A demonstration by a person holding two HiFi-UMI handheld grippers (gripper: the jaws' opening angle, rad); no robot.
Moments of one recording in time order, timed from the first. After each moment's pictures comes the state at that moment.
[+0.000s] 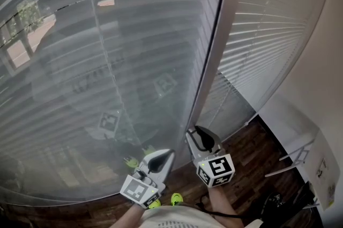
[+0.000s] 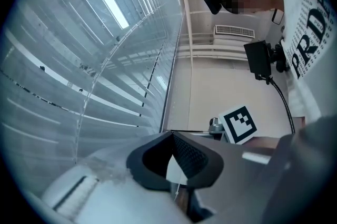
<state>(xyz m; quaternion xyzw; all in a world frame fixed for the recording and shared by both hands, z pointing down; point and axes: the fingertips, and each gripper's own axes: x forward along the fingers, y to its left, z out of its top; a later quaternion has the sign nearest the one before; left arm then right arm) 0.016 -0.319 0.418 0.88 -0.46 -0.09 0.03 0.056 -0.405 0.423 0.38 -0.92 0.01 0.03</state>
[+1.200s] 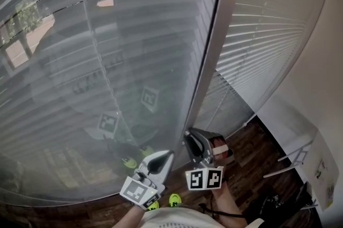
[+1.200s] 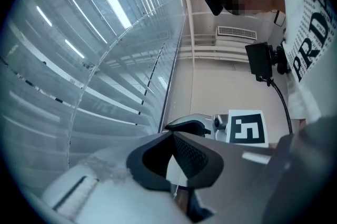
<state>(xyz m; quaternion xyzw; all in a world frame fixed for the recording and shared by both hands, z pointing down) 0.021 -0.324 0.419 0.88 -0.46 -0.10 0.04 0.044 -0.394 0.432 0.33 -0.78 -0.43 0.31</state>
